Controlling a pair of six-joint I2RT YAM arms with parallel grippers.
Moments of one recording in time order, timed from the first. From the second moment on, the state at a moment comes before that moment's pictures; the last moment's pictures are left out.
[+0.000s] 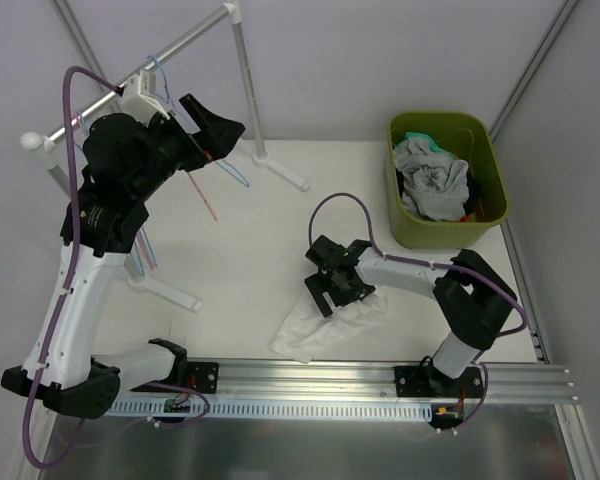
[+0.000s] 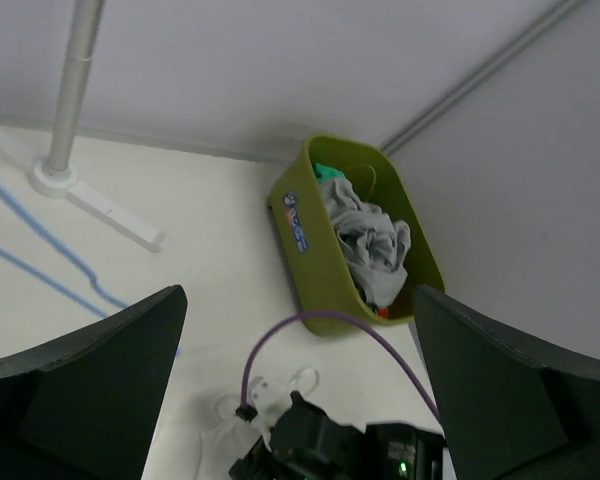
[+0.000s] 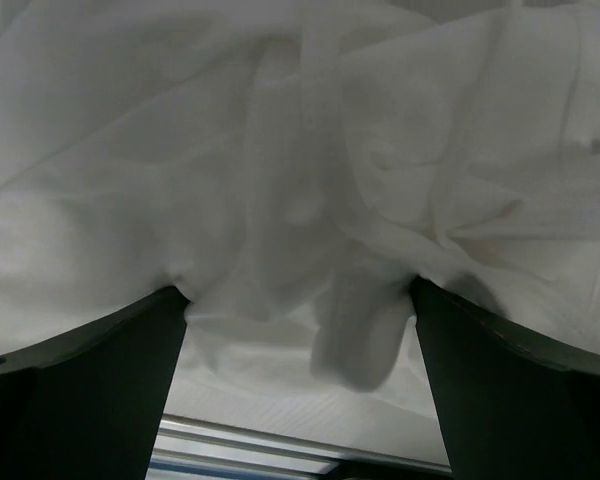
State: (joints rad) left arm -0.34 1.17 1.65 -0.58 0.06 -0.66; right arm 0.92 1.66 1.02 -0.75 0.12 0.36
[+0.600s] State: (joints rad) left arm -0.35 0.65 1.27 -0.57 0.38 -0.49; right arm 0.93 1.58 1.10 -0.68 0.28 0.38
